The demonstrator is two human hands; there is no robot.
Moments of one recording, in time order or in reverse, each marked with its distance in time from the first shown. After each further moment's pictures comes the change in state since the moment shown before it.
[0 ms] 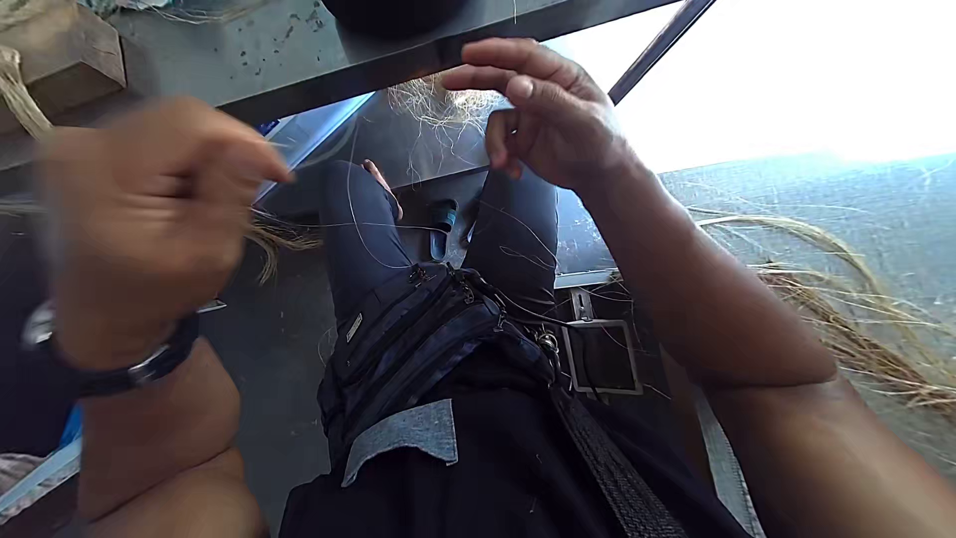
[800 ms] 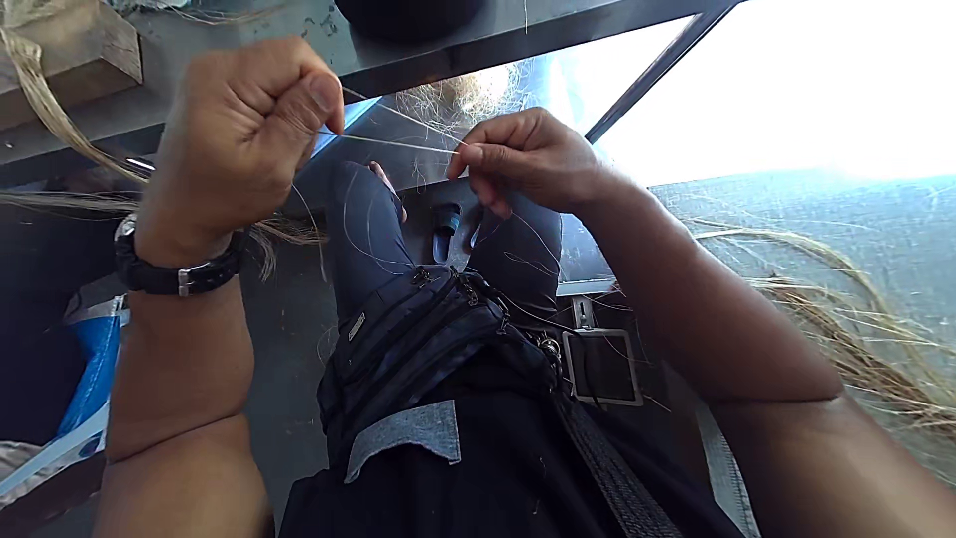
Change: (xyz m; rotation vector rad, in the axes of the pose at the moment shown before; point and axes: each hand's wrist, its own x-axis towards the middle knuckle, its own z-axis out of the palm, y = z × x) left_hand 0.055 -0.017 0.028 -0.237 -0.099 0.022; right_hand -0.002 0.003 0.019 -0.155 -0.165 0.156
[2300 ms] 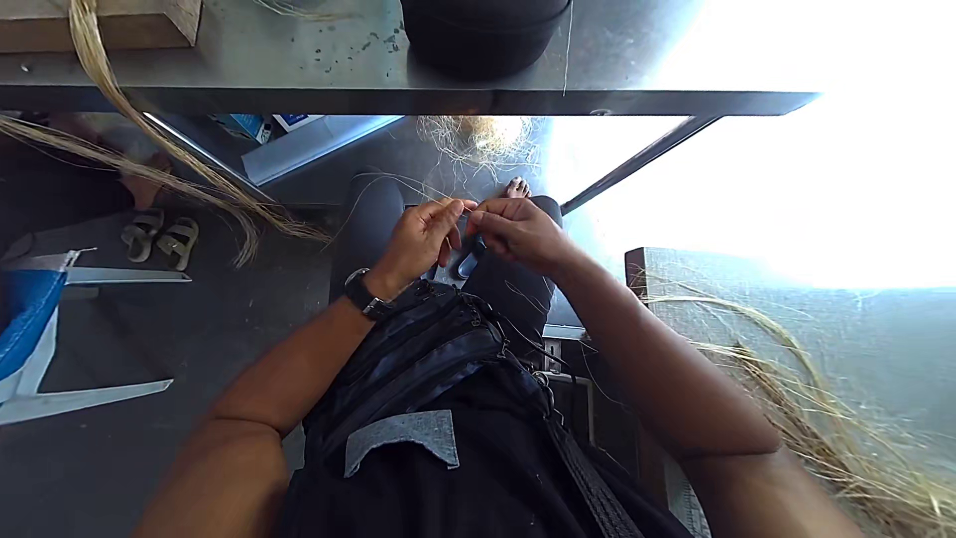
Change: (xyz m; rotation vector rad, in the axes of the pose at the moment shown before) left_hand -0.048 -0.038 0.174 -0.728 0.185 -0.463; right_hand -0.007 0.040 0.030 -0.040 0.185 0.405
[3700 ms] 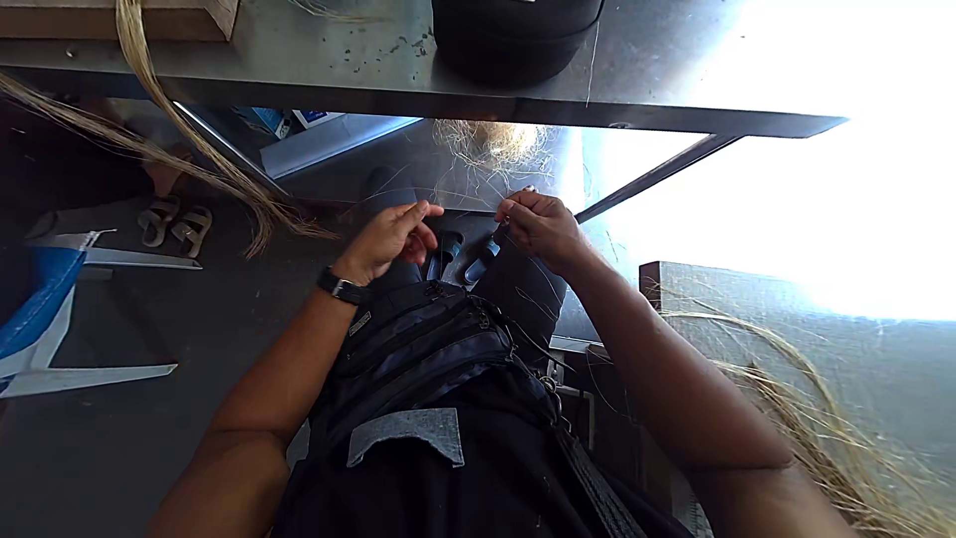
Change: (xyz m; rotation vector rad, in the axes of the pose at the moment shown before) left_hand -0.006 -0.017 -0.061 -0.122 -0.033 -0.262; right_hand 0.010 0.018 -0.014 0.003 0.177 -0.016
